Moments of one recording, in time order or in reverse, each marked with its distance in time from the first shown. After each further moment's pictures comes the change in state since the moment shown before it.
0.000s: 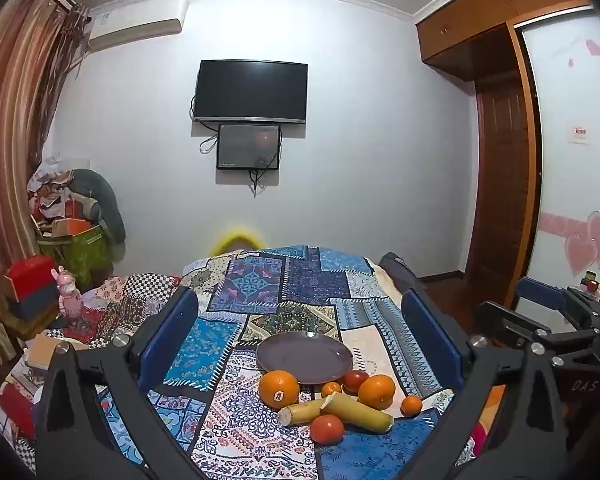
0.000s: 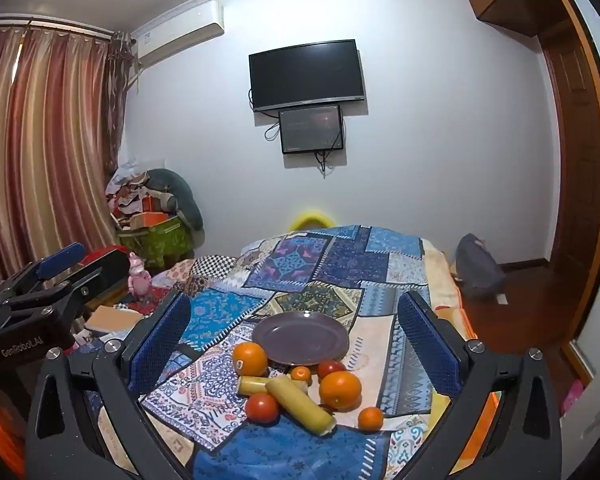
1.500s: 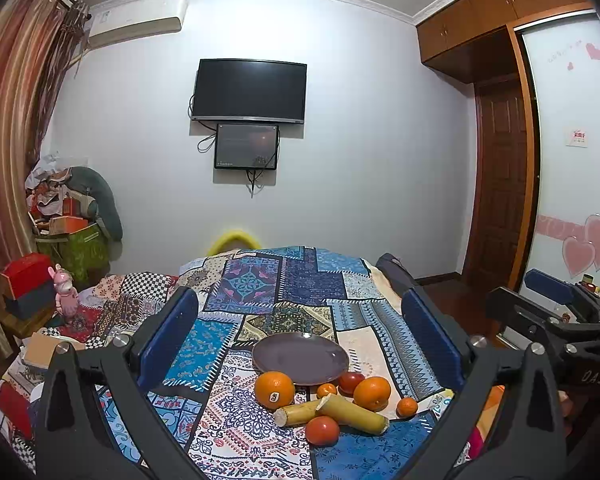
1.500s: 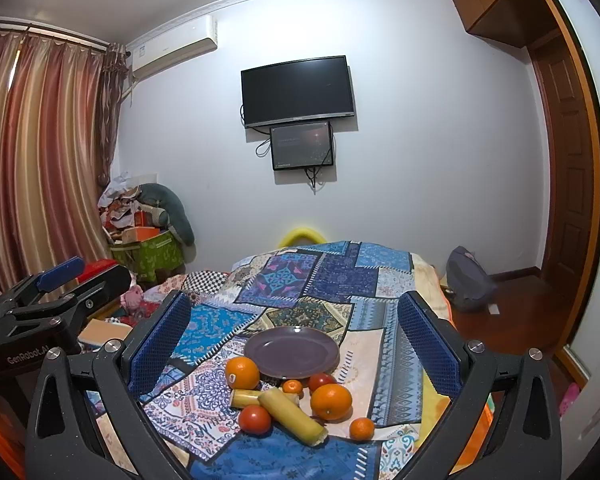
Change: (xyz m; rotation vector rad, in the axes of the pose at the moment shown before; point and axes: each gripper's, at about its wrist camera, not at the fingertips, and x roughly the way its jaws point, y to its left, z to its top) left arm -0.001 0.001 0.003 -0.010 0.003 -0.012; right arm -0.006 -0.001 0.004 0.005 -0.055 -0.035
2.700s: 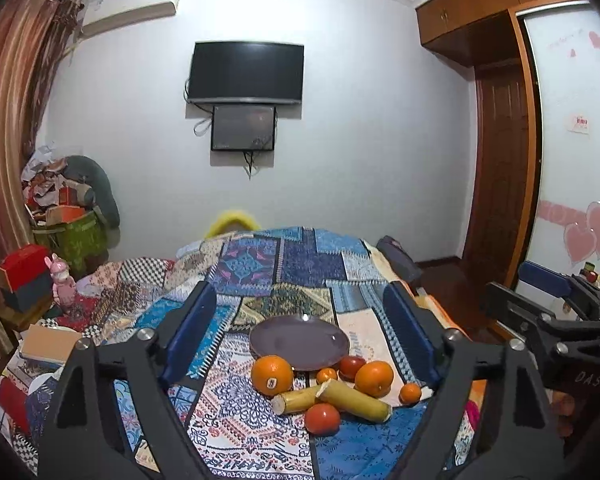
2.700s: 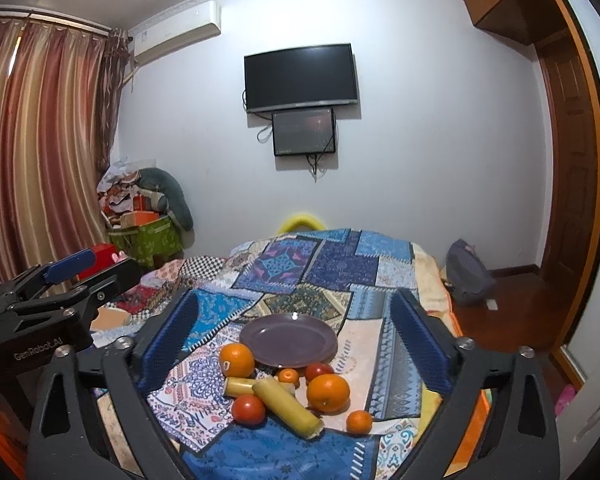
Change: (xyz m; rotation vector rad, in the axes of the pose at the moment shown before) left arm 0.022 -0.002 -0.016 0.008 0.082 -0.008; right arm 0.013 -0.003 -0.010 -0.019 0.055 -0.001
